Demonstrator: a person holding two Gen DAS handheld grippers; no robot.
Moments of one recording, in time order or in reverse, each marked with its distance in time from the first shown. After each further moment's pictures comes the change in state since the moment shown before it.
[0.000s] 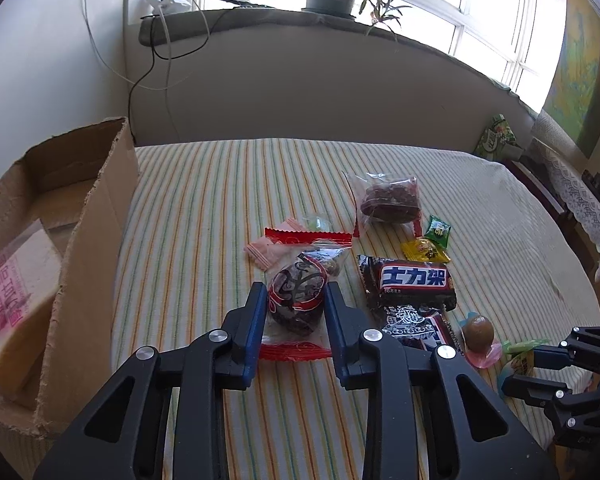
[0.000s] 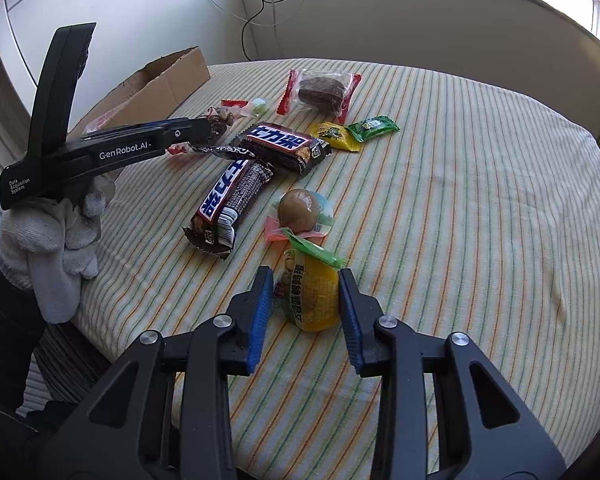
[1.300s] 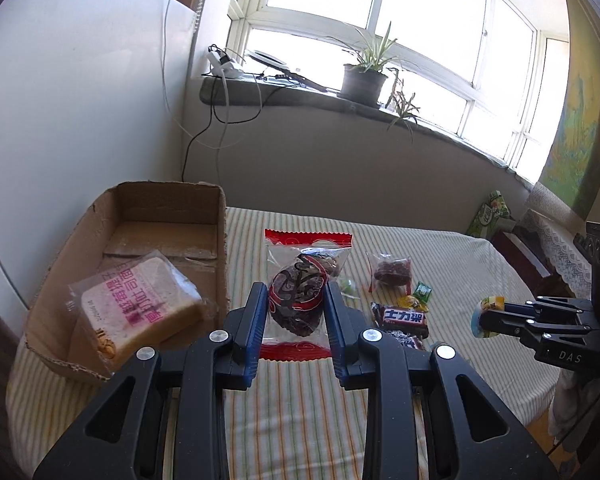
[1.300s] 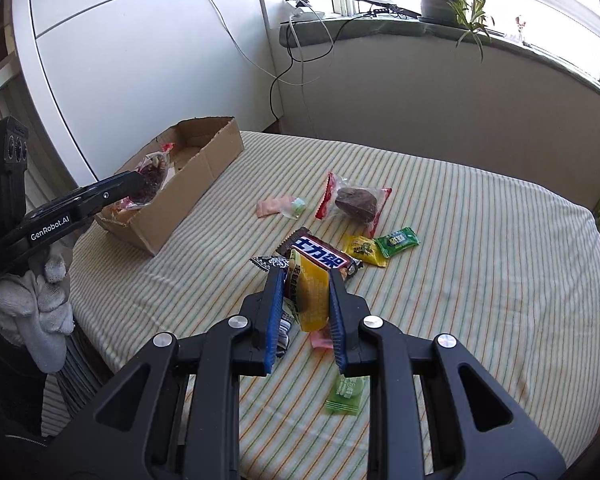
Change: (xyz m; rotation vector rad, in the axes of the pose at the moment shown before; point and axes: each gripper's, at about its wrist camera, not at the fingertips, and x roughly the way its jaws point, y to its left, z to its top) left arm -0.110 0.052 -0.003 -0.125 -0.231 0.022; right arm -0.043 0.032 0.070 -0.070 -0.158 0.043
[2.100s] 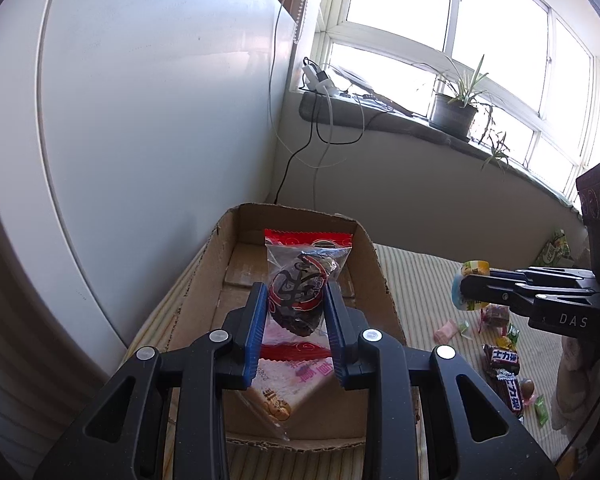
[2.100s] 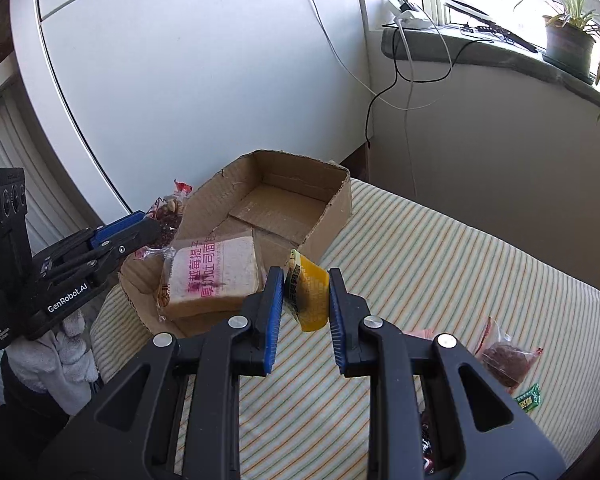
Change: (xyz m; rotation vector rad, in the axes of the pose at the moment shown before) left arm -0.004 0.101 0.019 -0.099 -0.048 0.212; right arm 0.111 0.111 0.116 -0.142 0.029 0.199
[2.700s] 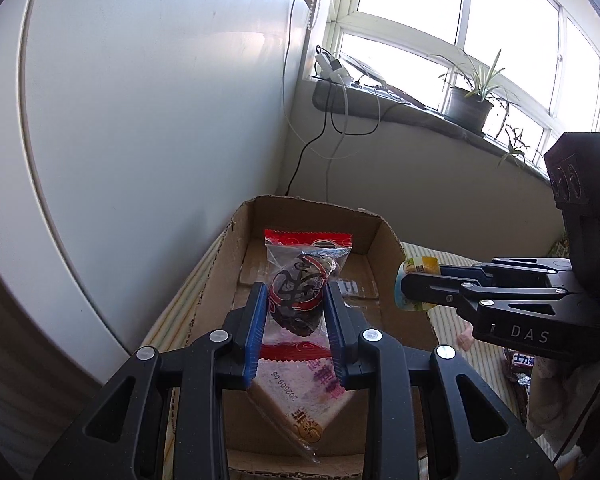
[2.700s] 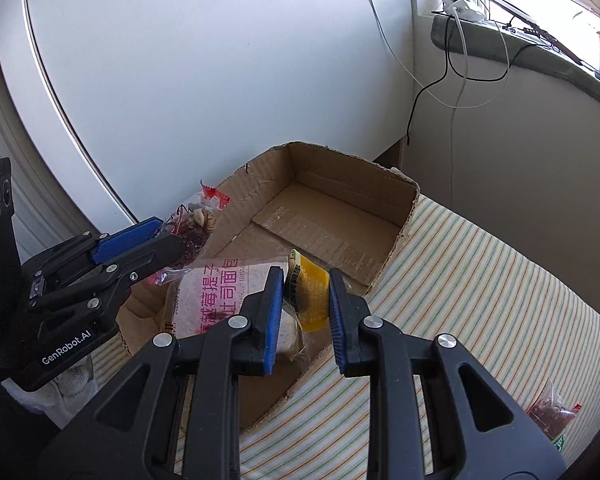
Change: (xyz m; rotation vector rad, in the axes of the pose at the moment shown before) left arm 0.022 0.013 0.005 -0.010 0.039 0.014; right arm 0.070 0.034 0.026 -0.076 0.063 0.040
